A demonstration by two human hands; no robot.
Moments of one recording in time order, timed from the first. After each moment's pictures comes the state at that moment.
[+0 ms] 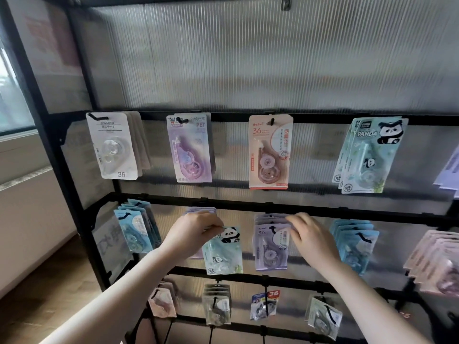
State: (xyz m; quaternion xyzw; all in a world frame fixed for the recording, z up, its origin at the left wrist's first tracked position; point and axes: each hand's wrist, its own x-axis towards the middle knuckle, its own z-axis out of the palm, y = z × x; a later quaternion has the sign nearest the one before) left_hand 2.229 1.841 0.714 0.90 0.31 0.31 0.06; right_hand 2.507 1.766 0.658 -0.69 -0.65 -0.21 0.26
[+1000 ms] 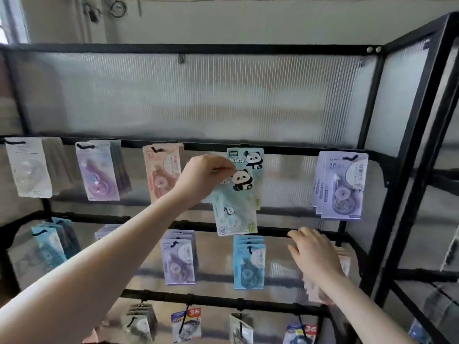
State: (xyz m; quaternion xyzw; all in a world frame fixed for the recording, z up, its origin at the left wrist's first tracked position) left_hand 2.467 1.723 0.860 0.86 0.24 0.44 0.05; right_hand 2.698 1.618 0.716 -0.77 -0.60 -0.19 0.12
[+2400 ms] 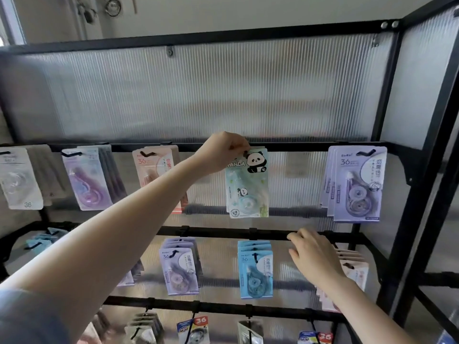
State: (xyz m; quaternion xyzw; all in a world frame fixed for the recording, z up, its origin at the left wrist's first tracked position) left_hand 2.522 1.780 0.900 0.90 0.26 0.34 0.06; right_hand 2.704 1.653 0.703 -0.76 -0.61 -0.17 0.15
